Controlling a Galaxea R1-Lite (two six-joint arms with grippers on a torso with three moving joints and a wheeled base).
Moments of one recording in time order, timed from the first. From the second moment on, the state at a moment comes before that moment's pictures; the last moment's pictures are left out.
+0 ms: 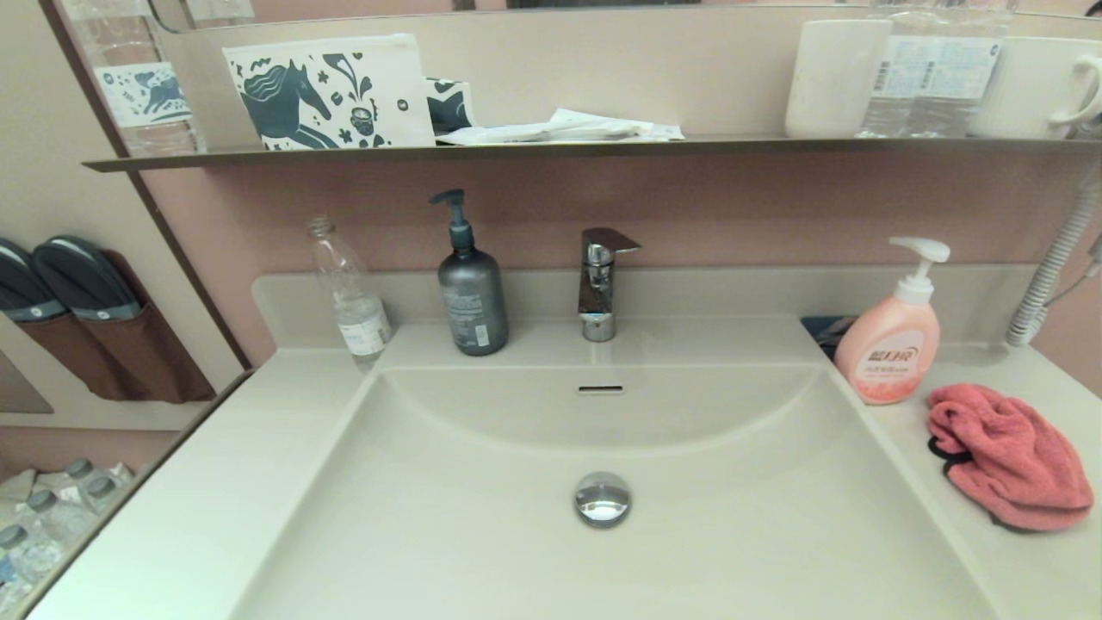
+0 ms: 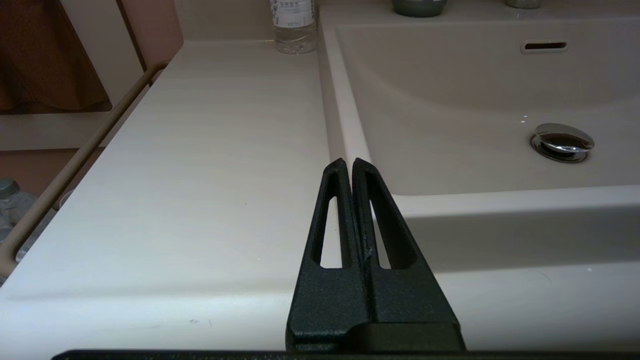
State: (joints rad) left arm 0.00 0.00 0.00 0.00 -0.04 0.03; right arm -0.40 1.33 -0.62 -0.18 0.00 -0.10
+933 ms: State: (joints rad) left arm 0.00 0.00 0.00 0.00 -0.04 0.03; right arm -0.36 1.44 -0.82 0.08 0.07 -0.29
